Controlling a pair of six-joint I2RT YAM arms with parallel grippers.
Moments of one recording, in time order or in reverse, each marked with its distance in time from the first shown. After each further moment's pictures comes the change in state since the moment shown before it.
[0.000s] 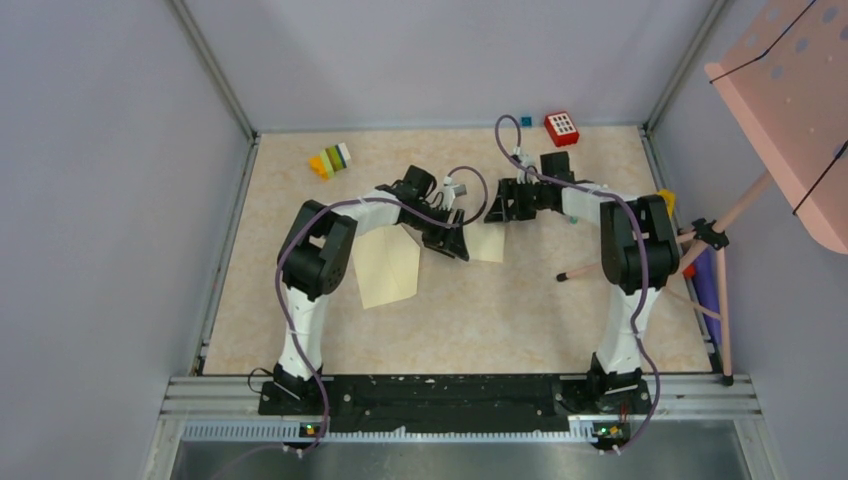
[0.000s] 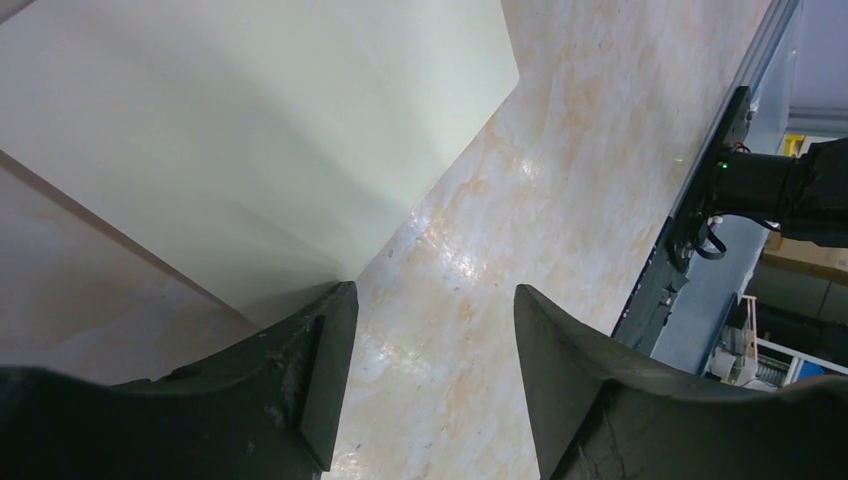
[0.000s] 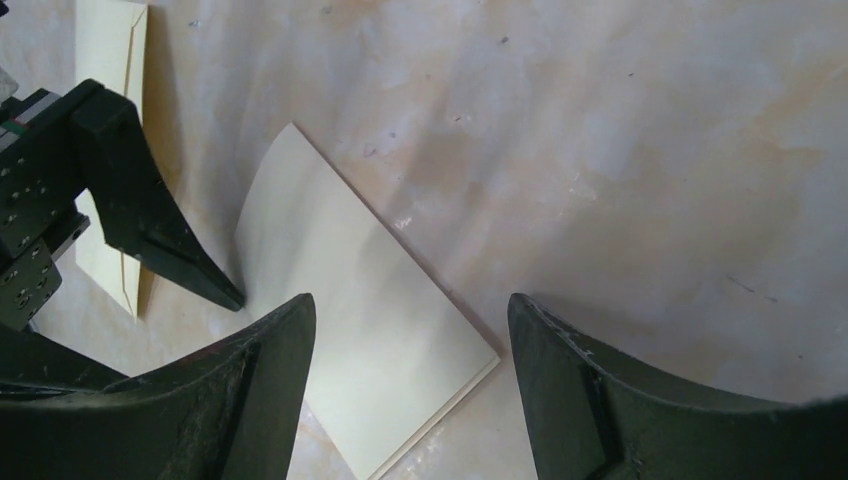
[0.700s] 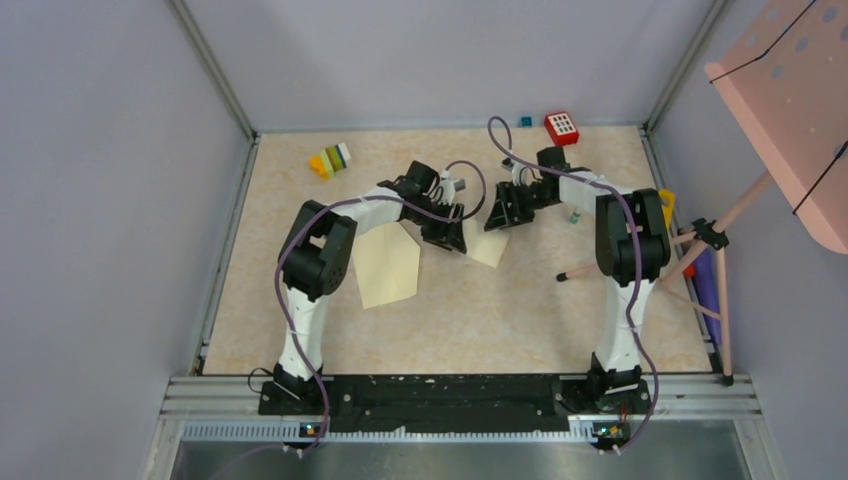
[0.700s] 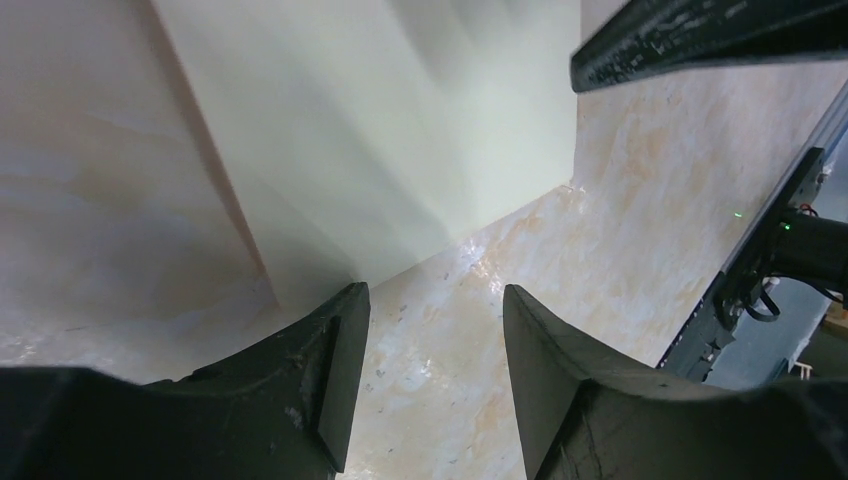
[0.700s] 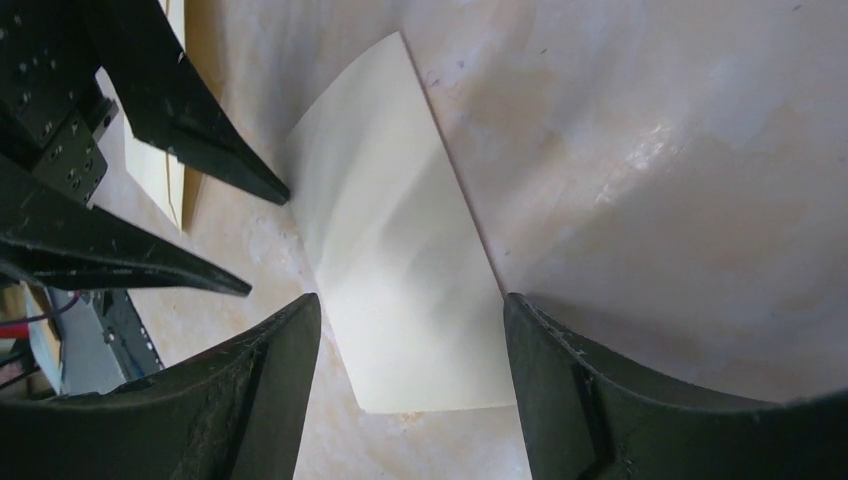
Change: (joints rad) left arm -0.009 0.000 0.040 -0.019 -0.159 -0.034; right arm -0.006 0.095 0.160 -0.290 -0.135 -0.145
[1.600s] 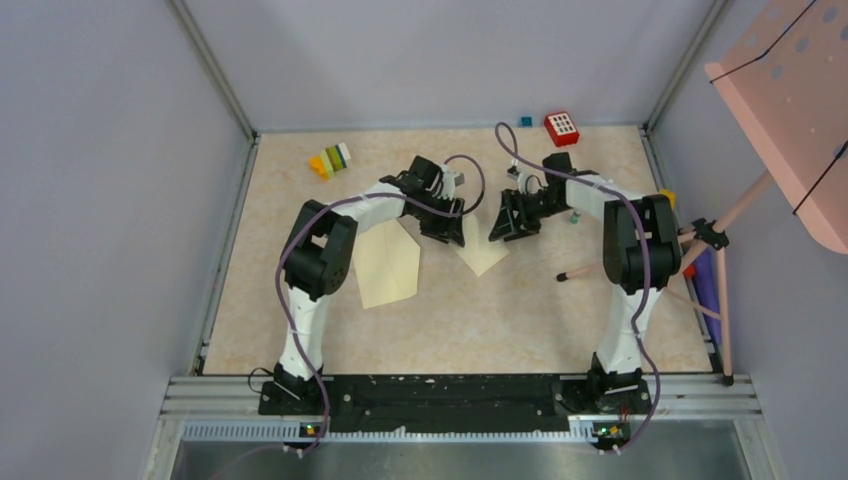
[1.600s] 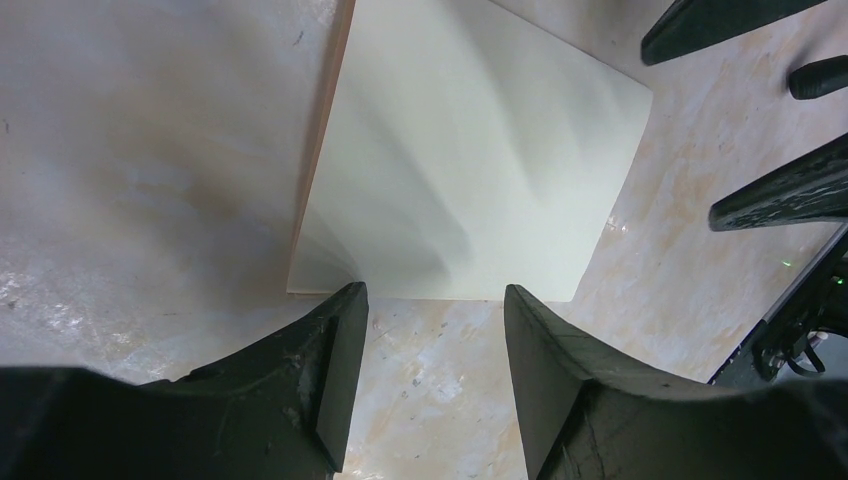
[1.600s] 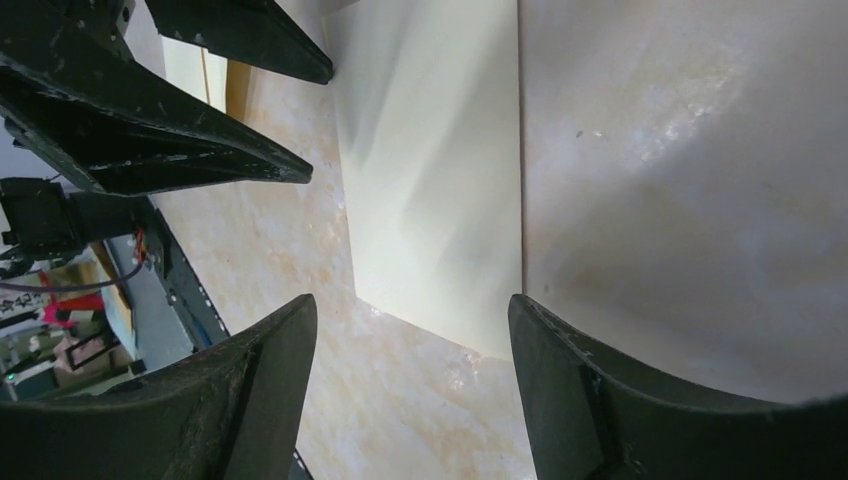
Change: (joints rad) left arm -0.008 0.011 0.064 -0.047 -0.146 -0.017; right arm -0.016 -0.066 -0.069 -0.142 -0.047 0.004
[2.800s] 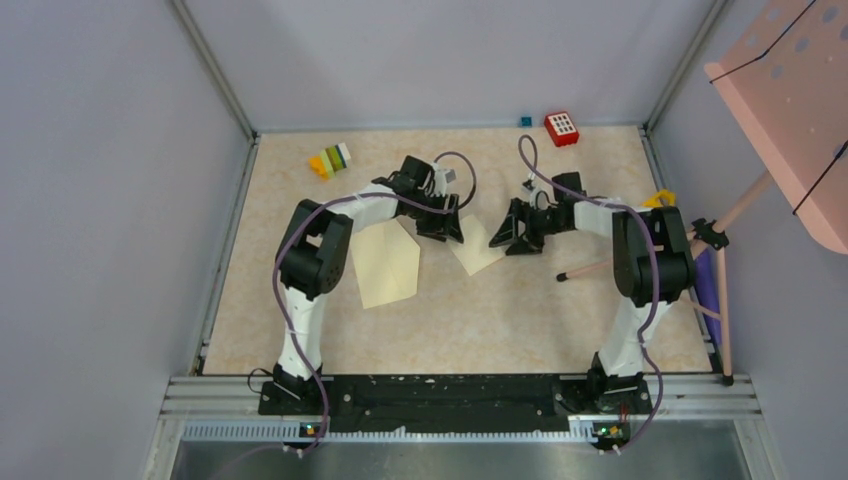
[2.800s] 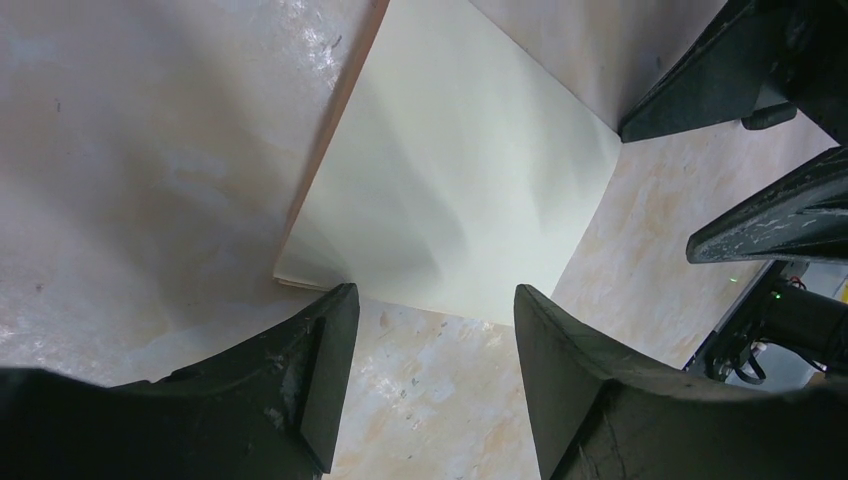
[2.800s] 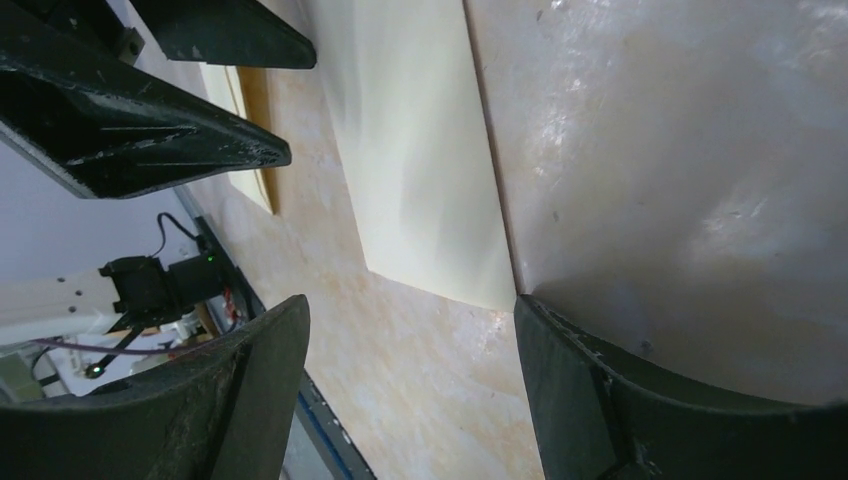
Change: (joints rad) left arm 0.030 -0.013 -0.049 0.069 0.056 -0.081; right arm -0.029 -0.134 -0.271 0.277 0.018 0.343
